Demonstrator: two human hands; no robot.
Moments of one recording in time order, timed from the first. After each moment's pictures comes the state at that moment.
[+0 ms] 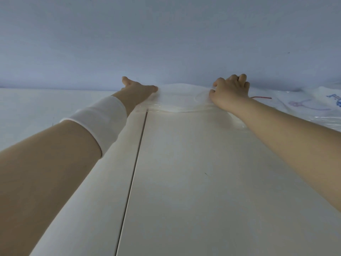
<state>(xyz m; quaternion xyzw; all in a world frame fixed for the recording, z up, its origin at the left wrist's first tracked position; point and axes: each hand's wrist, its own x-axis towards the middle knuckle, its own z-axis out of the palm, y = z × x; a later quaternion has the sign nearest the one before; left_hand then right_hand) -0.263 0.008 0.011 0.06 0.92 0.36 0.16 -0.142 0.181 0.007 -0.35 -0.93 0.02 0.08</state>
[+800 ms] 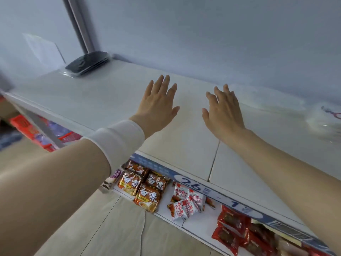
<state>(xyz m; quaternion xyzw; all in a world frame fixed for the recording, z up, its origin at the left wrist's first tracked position) -0.158 -0.229 0.018 0.24 0.96 -0.01 -0.11 -0.114 -0.054 0.006 -0.02 -0.99 0.00 0.12</state>
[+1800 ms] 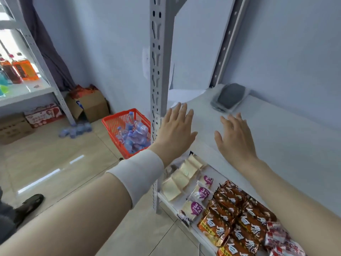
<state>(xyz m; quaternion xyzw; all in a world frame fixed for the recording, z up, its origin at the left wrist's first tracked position) -0.274 -0.658 -0.003 0.12 0.99 0.05 -0.10 -0.289 -0.485 -0.015 0.09 -0.99 0.05 0.11</state>
